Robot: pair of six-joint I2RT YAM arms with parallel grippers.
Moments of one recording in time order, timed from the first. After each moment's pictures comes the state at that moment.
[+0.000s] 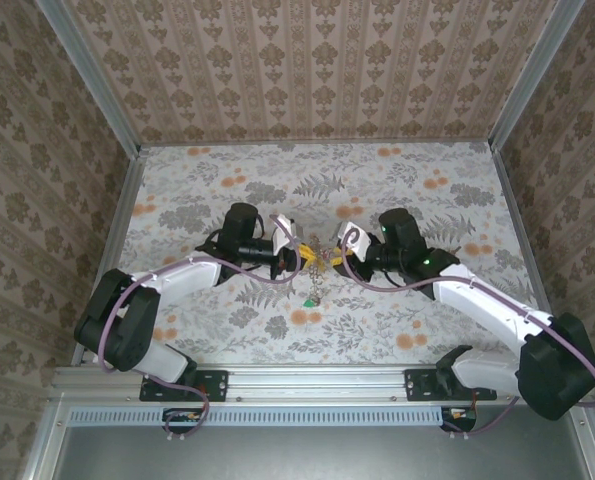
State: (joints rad) left arm -0.59 1.48 0.76 0.18 0.96 0.32; right arm 0.51 1.20 0.75 -0.17 -0.49 -0.43
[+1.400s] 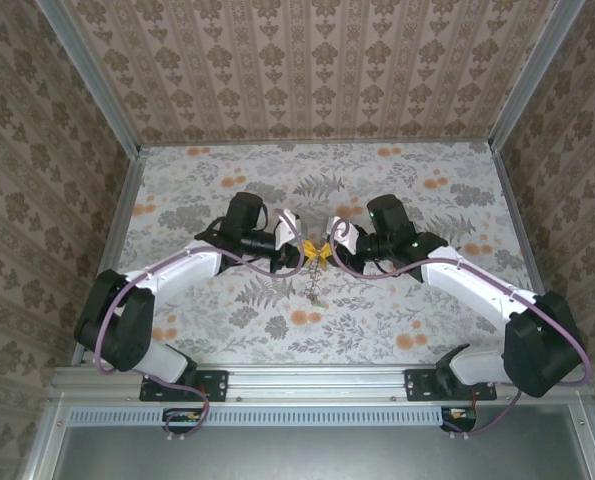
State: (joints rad) left arm -0.60 1.48 0.90 -0.09 0.94 0.50; right arm 0.52 1.33 0.90 -0.27 -0.60 -0.54
